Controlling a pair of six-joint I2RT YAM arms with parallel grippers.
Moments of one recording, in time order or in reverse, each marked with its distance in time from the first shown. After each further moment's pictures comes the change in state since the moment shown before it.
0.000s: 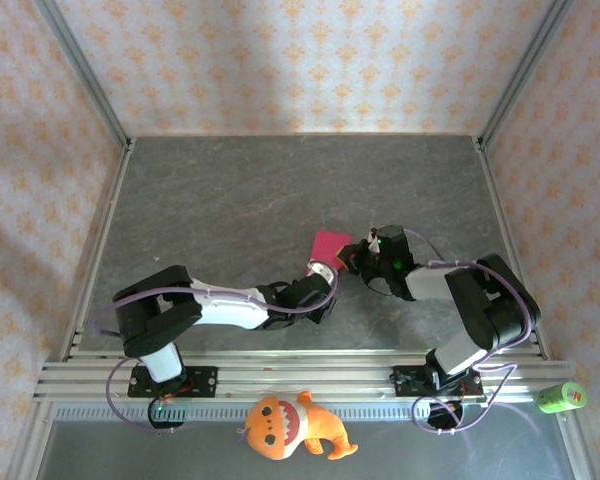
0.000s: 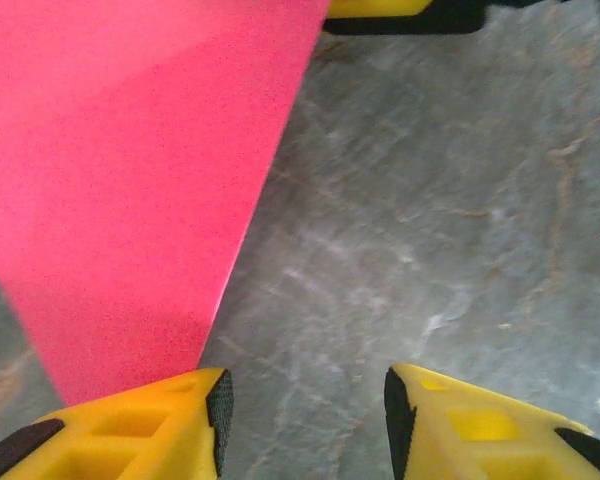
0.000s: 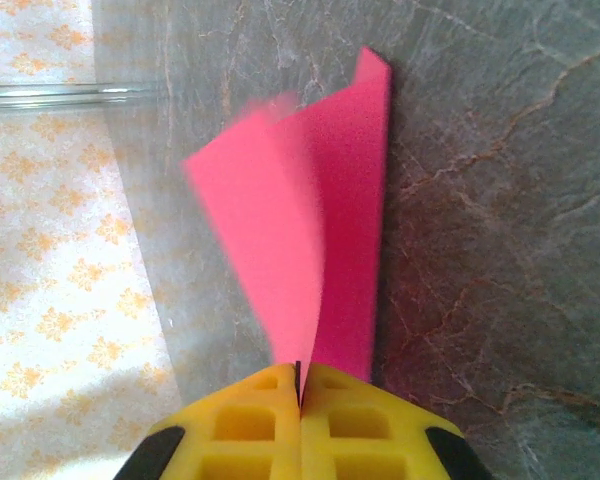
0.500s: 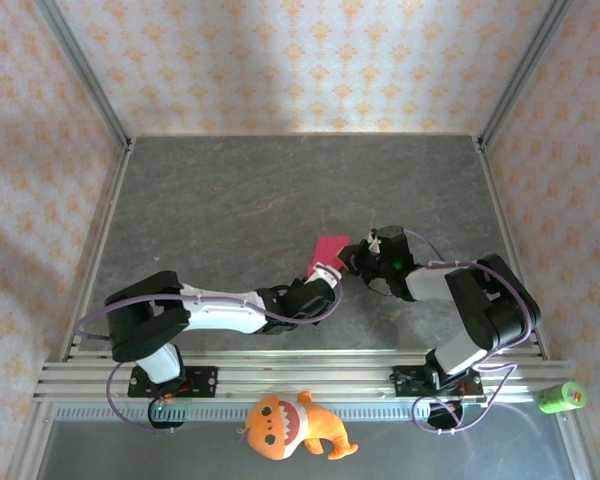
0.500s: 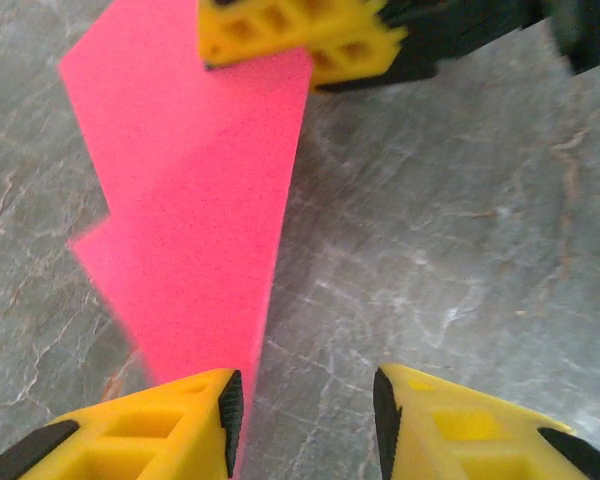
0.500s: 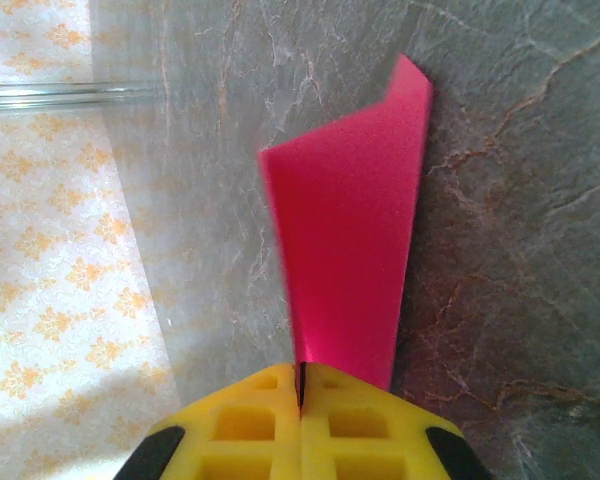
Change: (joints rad) left arm -0.053 -0.065 0.022 -0.071 -0.118 0.143; right arm 0.000 -0.001 -0.002 0.000 0.000 0.000
